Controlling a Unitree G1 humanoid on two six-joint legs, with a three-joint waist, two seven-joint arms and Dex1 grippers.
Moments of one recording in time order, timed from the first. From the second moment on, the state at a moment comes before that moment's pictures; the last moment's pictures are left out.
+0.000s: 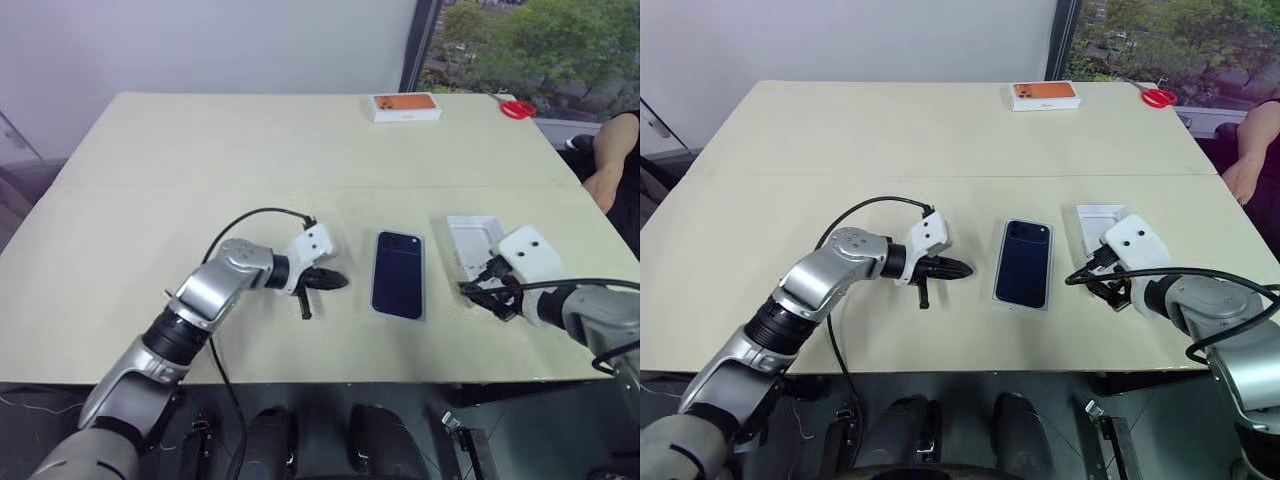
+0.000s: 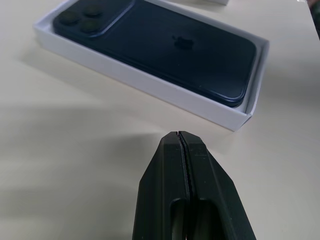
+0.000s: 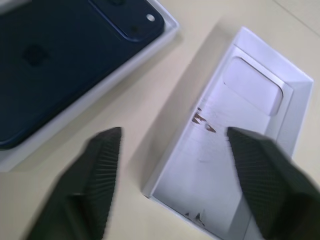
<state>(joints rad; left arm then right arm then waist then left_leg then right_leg) -0.67 0.44 -0.44 0.00 -0.24 0.64 -0.96 -0.09 -0.88 -0.25 -0.67 0.36 1.17 0.50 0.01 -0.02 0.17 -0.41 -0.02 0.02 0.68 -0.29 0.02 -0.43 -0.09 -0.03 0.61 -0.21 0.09</state>
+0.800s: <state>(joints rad) -0.72 0.29 -0.56 0.15 -0.08 0.48 -1.06 -0.45 -0.61 -0.28 -0.36 0.37 1.61 0.27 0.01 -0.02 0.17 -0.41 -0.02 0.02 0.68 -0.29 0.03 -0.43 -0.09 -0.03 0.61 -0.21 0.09</state>
